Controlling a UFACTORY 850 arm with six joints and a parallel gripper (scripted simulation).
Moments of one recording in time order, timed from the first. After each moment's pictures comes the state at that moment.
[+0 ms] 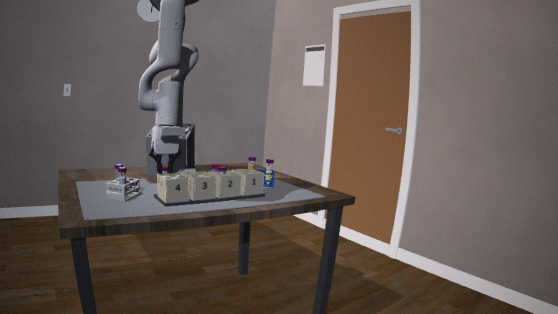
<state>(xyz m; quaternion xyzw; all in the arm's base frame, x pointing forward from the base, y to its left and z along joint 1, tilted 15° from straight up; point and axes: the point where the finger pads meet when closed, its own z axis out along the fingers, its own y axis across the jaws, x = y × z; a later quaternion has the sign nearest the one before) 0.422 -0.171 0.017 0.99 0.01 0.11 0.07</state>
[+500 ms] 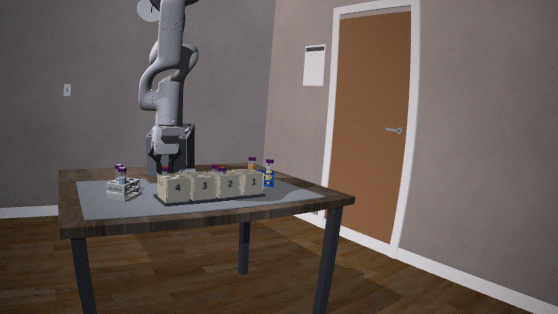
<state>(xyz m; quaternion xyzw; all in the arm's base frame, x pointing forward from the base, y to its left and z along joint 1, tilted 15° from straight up) 0.422 -0.172 0.016 0.99 0.01 0.11 0.07</state>
